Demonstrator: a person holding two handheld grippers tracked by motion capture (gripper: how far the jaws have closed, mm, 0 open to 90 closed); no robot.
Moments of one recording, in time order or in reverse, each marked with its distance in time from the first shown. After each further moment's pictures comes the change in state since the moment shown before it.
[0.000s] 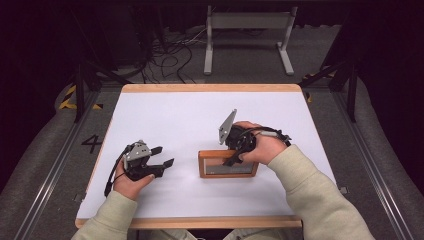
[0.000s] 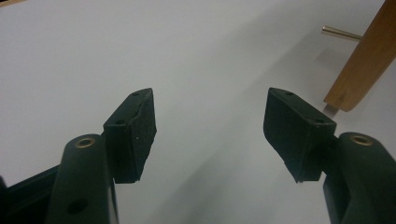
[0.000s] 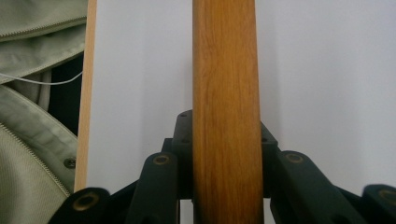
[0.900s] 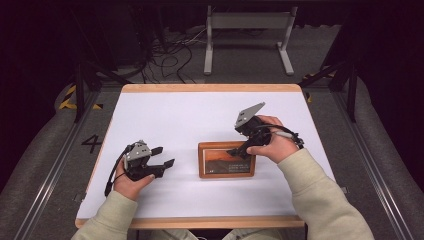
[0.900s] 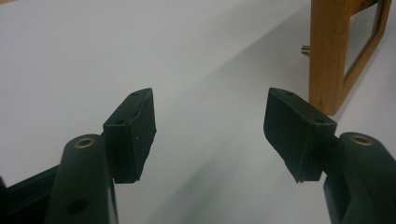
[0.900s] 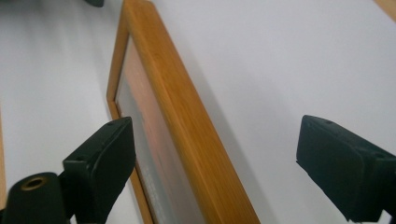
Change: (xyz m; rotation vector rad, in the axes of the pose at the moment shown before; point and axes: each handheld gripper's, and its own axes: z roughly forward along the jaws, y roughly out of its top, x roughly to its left) left arm 0.000 0.001 -0.002 -0.003 -0.021 -0.018; right arm -0.009 -0.042 -0.020 -0.281 -0.308 0.271
